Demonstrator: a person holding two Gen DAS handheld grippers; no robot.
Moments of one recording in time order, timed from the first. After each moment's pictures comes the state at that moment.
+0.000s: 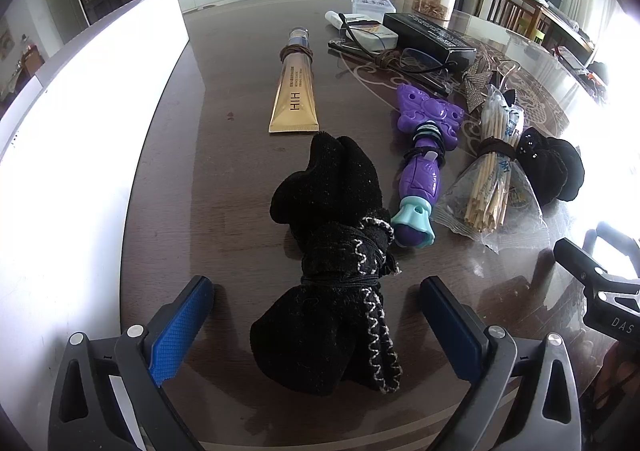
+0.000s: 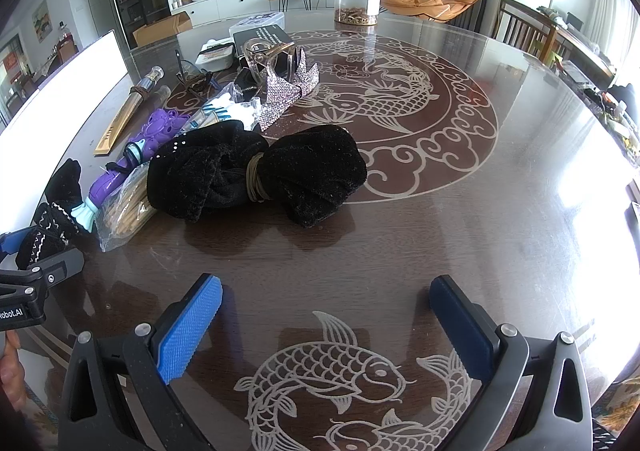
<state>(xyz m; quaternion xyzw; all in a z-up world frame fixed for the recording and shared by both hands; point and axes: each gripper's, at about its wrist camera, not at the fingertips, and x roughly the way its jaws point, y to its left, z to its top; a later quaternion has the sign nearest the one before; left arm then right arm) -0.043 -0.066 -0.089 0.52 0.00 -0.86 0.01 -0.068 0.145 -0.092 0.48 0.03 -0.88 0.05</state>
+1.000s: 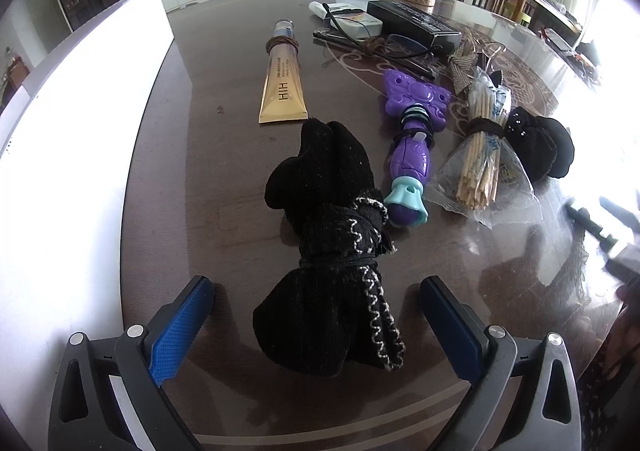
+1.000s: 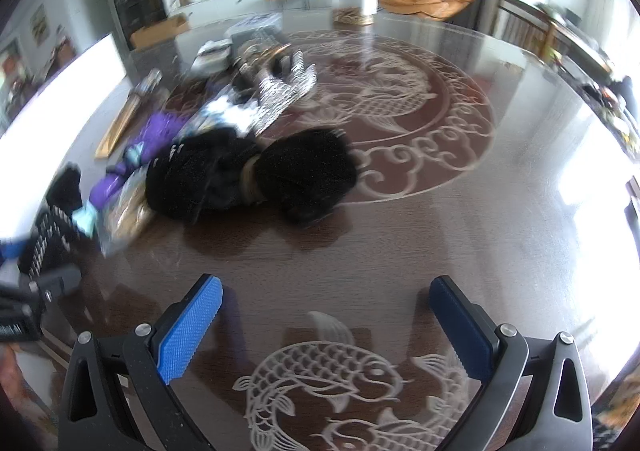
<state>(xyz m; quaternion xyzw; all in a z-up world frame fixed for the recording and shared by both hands) -0.038 -0.068 -0.090 0.53 -0.02 -0.84 -0.02 -0.067 0.155 -0.084 0.47 0.01 -0.88 0.04</state>
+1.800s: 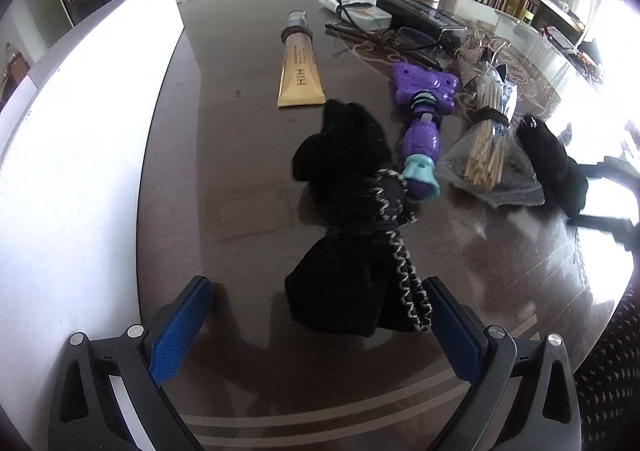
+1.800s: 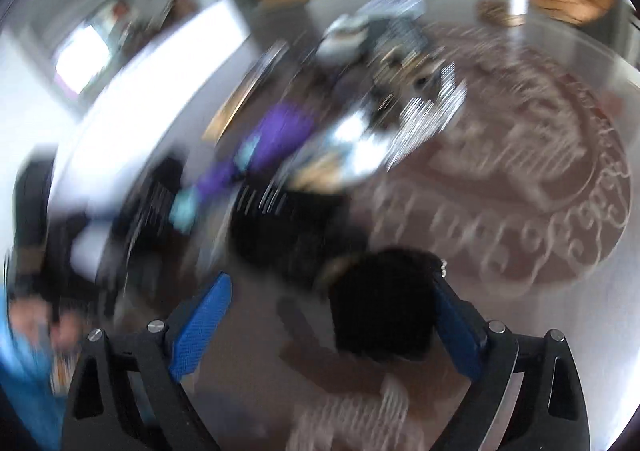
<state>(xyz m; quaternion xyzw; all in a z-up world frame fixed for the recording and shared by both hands) -0.035 -0.079 -0.091 0.54 -0.02 -0.84 -0.02 -0.105 0.127 -0.074 0.53 0.05 -0.78 0.32</state>
